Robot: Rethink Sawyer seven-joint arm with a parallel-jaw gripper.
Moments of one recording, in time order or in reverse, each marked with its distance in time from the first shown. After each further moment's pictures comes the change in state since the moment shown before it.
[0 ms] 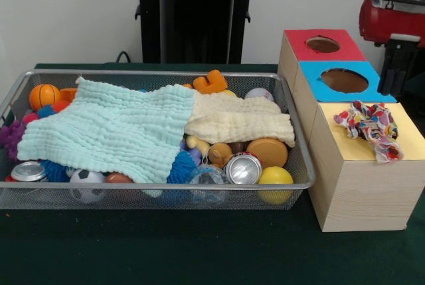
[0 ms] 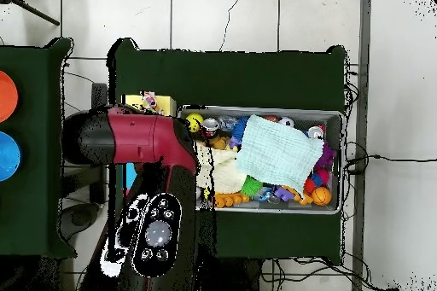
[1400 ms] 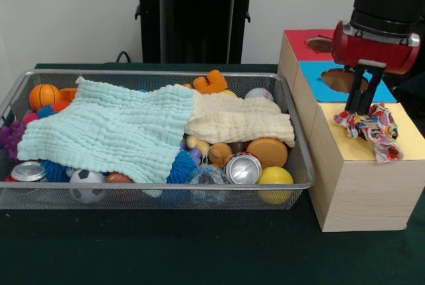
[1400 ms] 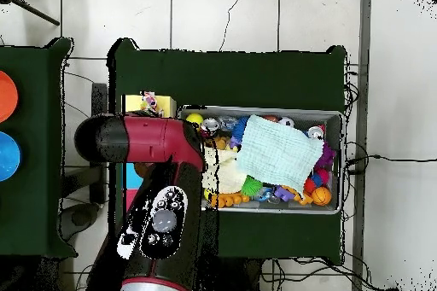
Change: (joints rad) arm 0.000 0.076 -0.034 0.000 0.000 0.000 0.000
